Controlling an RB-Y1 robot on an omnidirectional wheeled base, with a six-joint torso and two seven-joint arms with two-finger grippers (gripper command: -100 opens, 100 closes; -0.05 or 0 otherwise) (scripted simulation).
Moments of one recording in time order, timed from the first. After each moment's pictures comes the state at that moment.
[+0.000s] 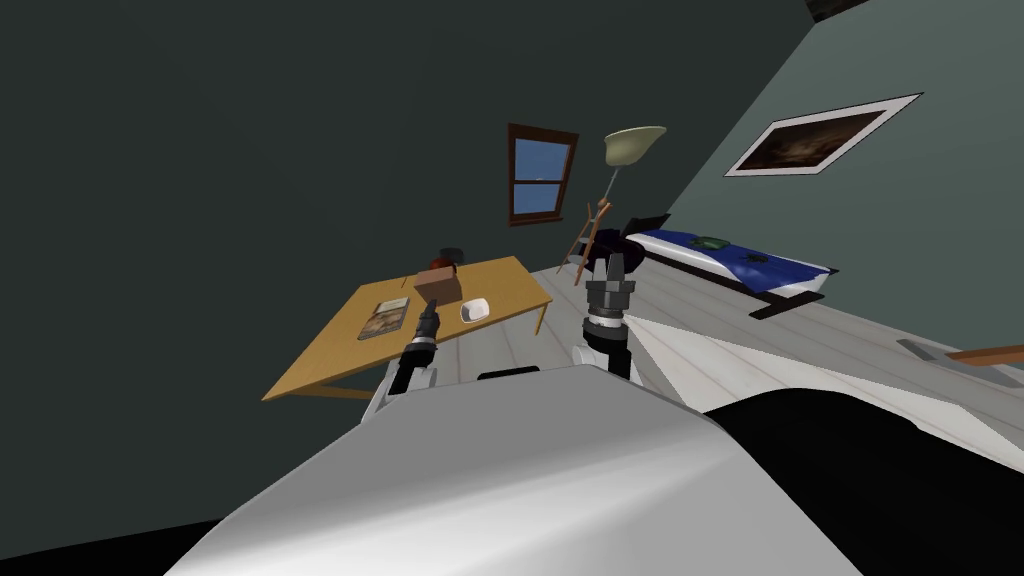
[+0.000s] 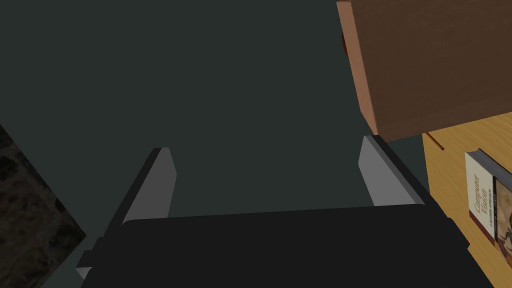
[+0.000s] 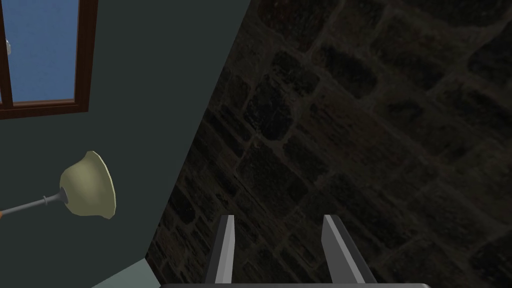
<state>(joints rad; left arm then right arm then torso) 0.42 0.18 -0.01 -1.93 -0.05 -0.12 -0.08 0.54 0.04 0.01 -2.35 0.06 -0.61 0.05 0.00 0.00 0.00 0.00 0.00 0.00</state>
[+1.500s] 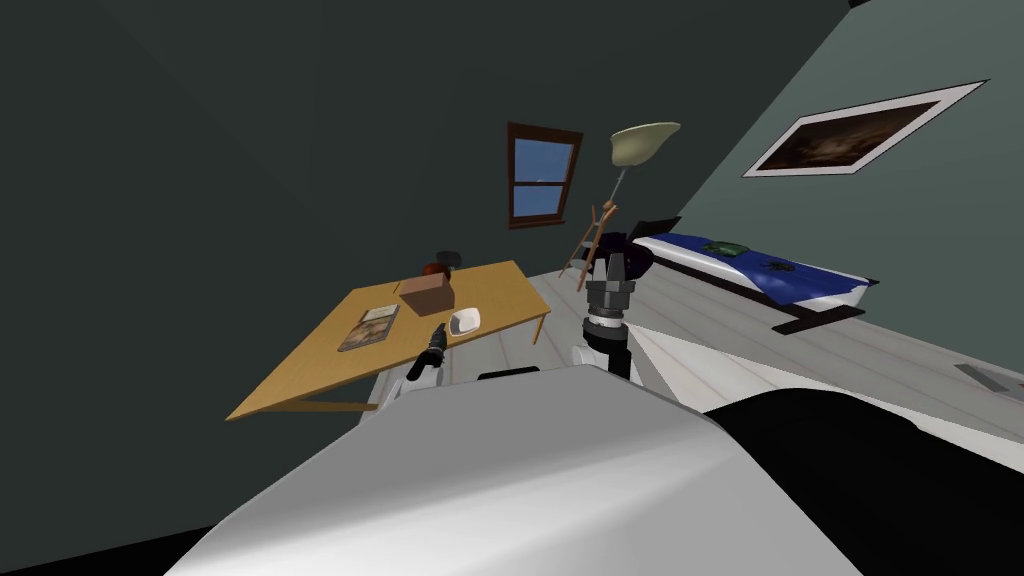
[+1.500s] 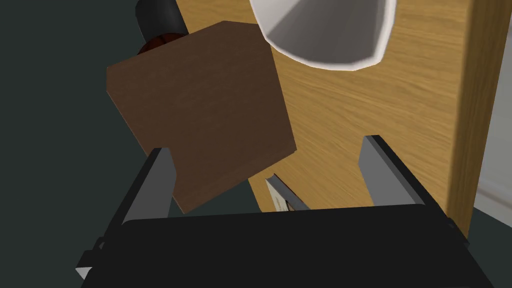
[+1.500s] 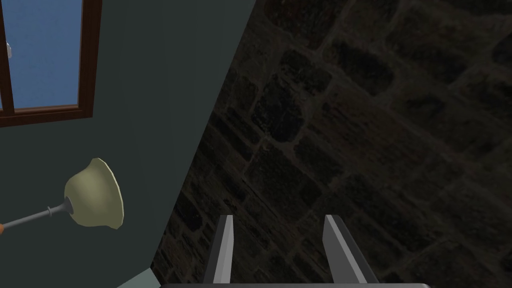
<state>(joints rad) 0.31 0.15 0.03 -1.60 0.03 0.21 -0.04 0.54 0.04 0.01 -2.35 0.06 -0.61 0.05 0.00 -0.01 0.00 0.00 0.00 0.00</state>
